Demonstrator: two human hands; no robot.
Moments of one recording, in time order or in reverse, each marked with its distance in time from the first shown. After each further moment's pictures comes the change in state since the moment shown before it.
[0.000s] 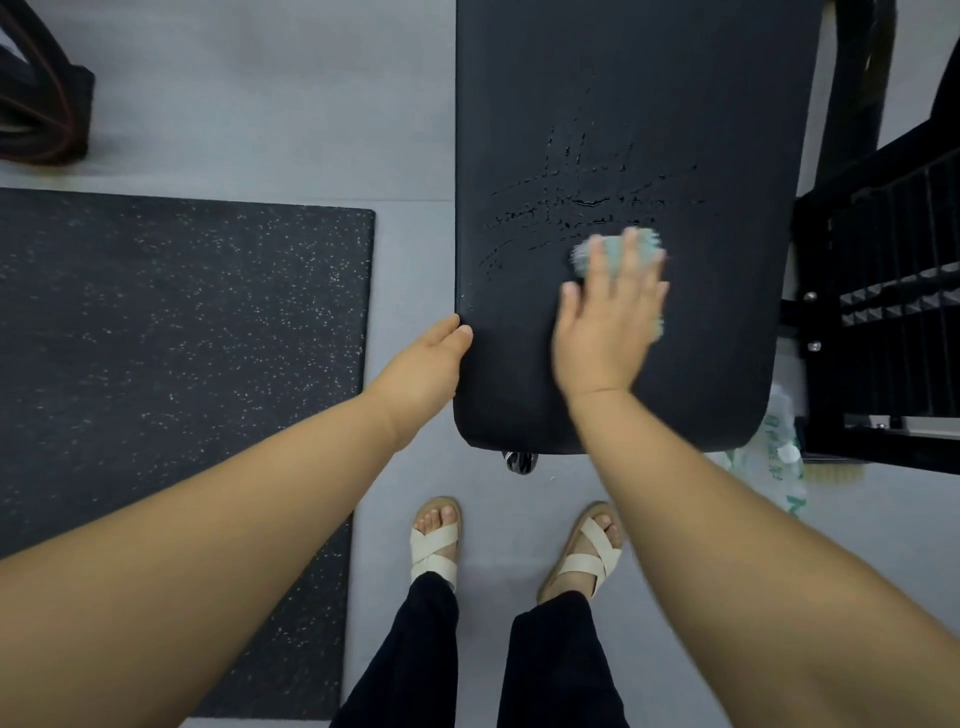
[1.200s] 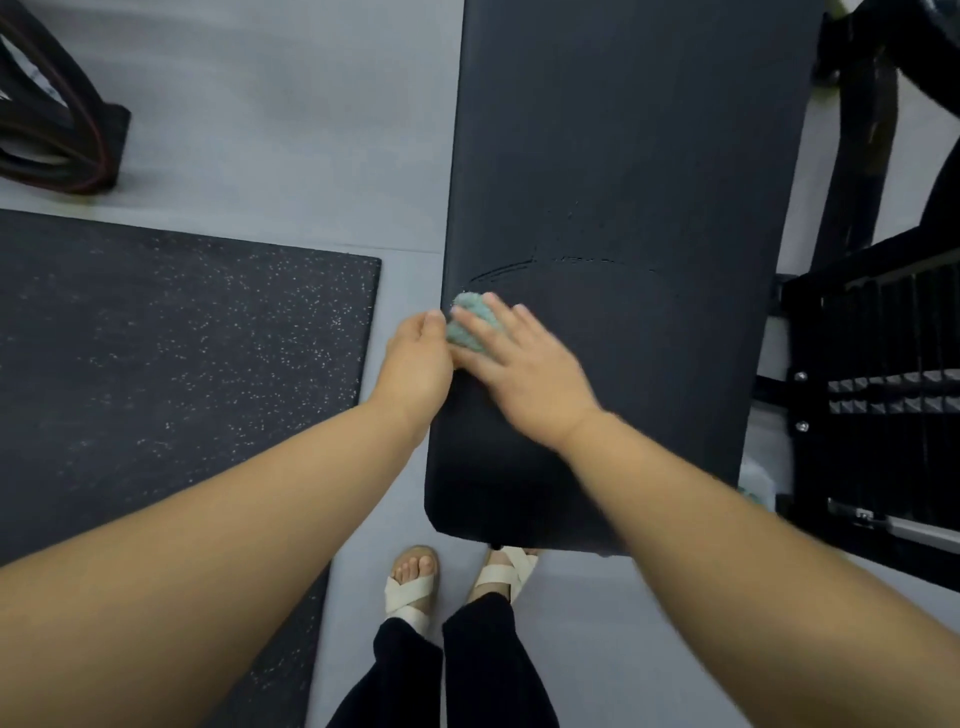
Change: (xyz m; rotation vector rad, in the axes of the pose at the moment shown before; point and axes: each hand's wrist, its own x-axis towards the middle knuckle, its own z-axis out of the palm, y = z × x) left_hand 0.031 0.091 0.007 -0.109 0.338 0.010; right_hand 0.071 -0.012 0.002 0.038 -0.174 -0.936
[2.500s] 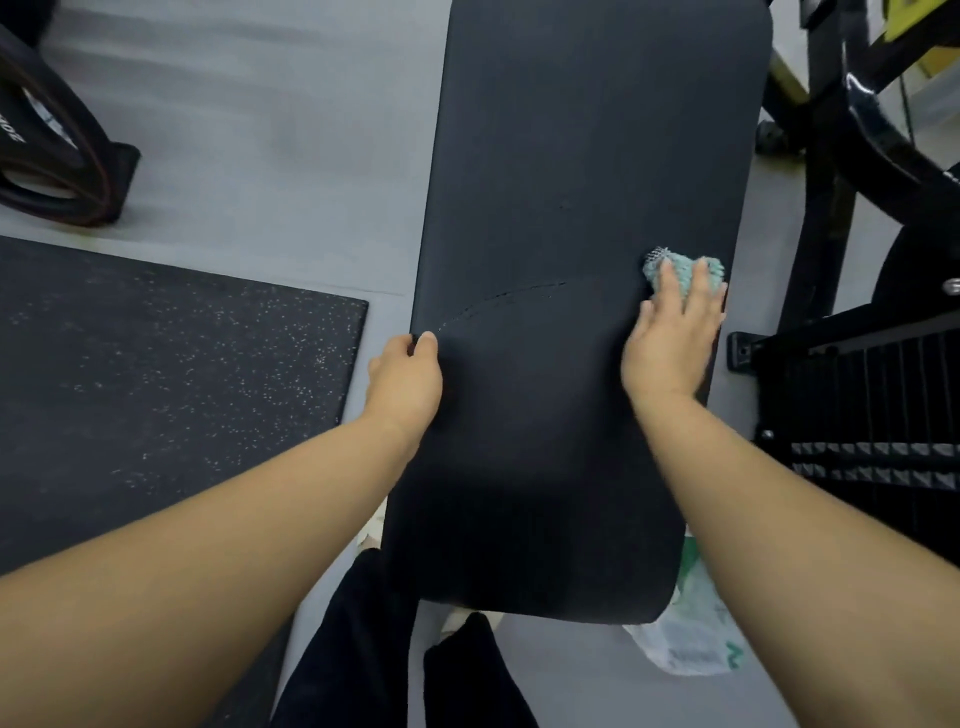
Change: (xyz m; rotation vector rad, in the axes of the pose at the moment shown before) left_hand 0.013 0.047 0.024 0.034 0.096 -0.055; right_hand 0.007 0.136 -0.066 0.056 0.137 1.028
